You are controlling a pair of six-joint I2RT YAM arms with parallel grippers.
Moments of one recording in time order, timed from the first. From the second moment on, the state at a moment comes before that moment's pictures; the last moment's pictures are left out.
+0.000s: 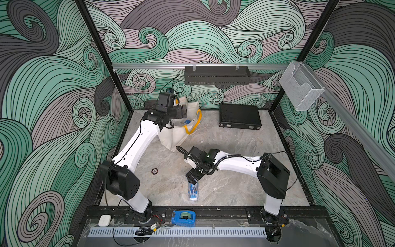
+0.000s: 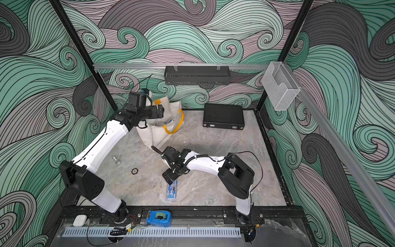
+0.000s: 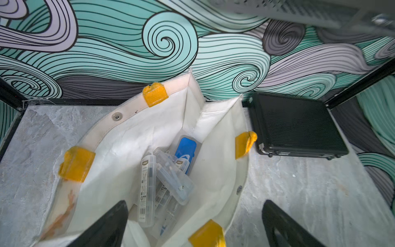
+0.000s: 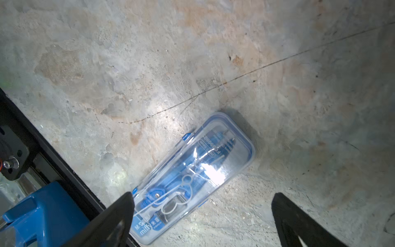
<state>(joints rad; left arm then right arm) -0.35 1.57 1.62 -0.64 -0.11 -0.29 1.05 1.87 1.31 -0.71 -0.14 0.24</state>
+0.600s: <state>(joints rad) -0.35 1.25 1.26 -0.53 -0.10 -0.42 1.08 2.06 1.48 -0.87 -0.08 0.24</state>
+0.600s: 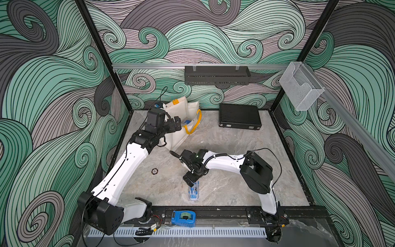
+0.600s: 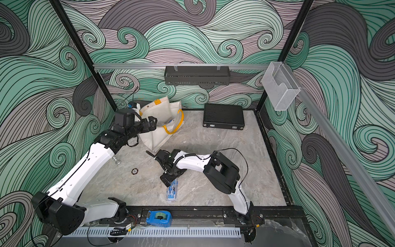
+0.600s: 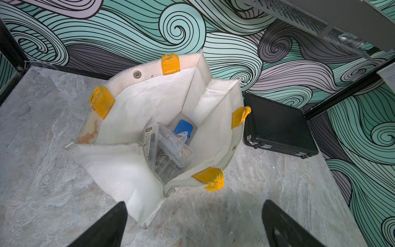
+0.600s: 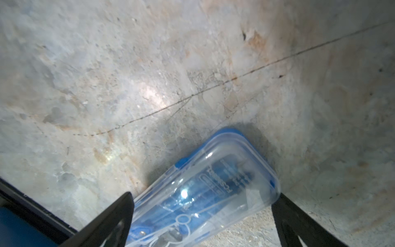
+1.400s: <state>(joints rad) -0.35 1.25 1.24 -0.50 -0.04 -0.44 1.00 1.95 1.34 -0.91 0.09 0.17</state>
